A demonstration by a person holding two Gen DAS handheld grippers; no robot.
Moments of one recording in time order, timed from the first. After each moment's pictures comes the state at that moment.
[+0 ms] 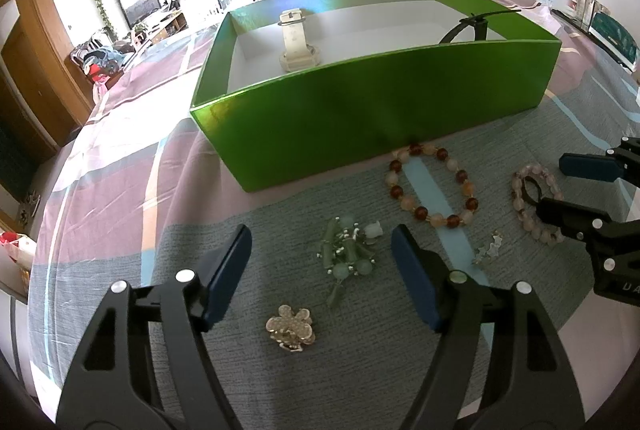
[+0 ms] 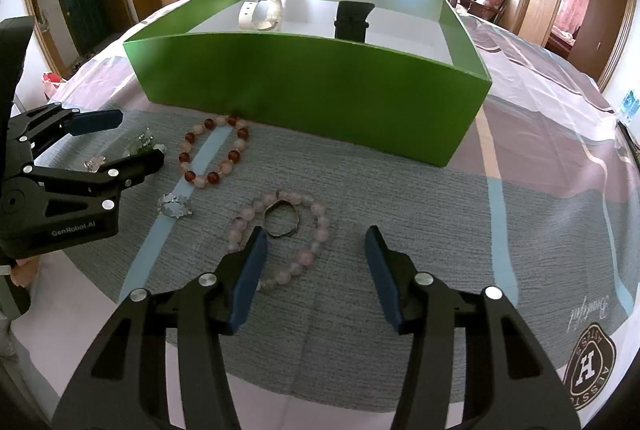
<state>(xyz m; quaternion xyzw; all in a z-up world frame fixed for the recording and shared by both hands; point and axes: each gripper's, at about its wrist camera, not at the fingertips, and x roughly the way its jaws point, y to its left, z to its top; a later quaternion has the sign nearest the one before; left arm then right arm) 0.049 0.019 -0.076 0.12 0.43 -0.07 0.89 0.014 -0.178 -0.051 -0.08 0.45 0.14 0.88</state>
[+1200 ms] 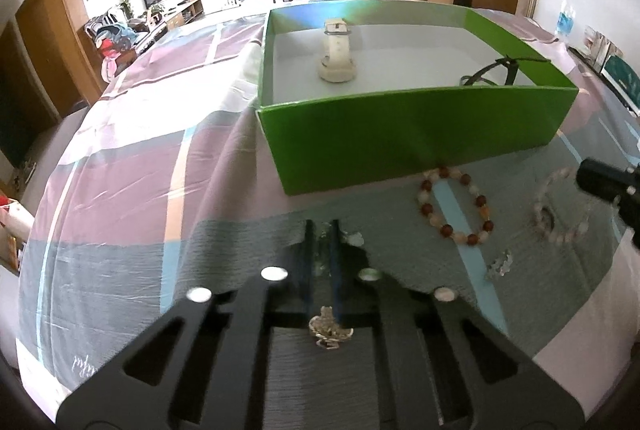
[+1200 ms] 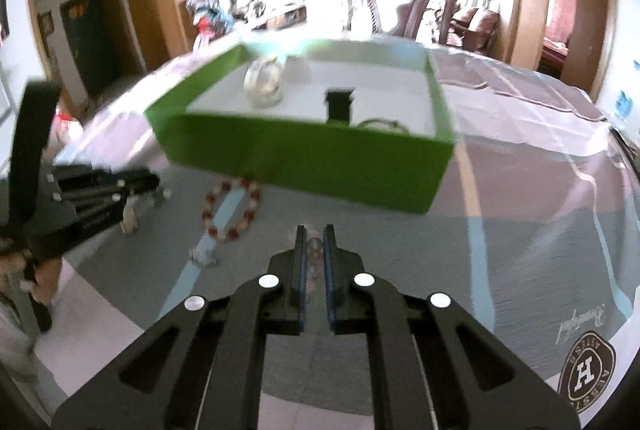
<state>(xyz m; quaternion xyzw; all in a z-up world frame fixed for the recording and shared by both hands) 0.054 0.045 -0.060 0.06 0.43 -0.05 0.90 0.001 -0.196 -0.011 -0.01 0.37 0.15 0.92</state>
